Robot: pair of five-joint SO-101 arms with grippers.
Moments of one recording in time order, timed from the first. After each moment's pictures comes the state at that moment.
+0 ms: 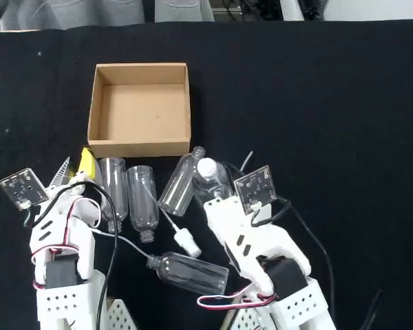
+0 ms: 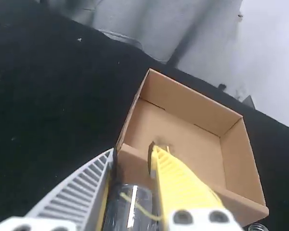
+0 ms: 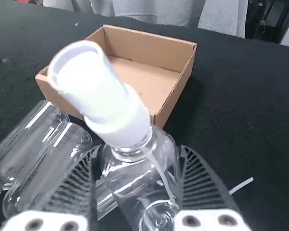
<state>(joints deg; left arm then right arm) -12.3 -104.0 96.0 31.8 21.3 -26.2 -102.9 93.2 41.8 -0.3</state>
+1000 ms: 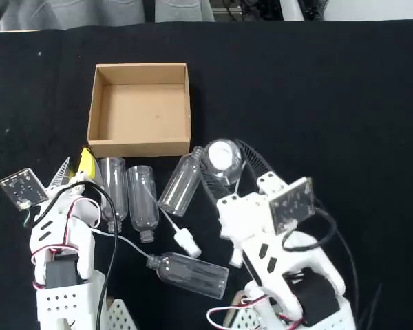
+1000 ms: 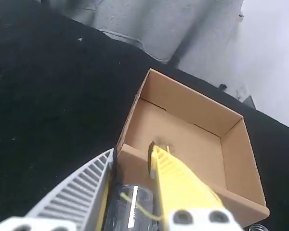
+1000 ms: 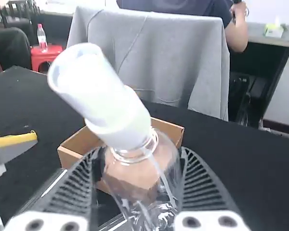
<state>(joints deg) -12.4 -104.0 96.0 31.8 21.3 -26.2 -98.0 67.9 48.6 2.8</state>
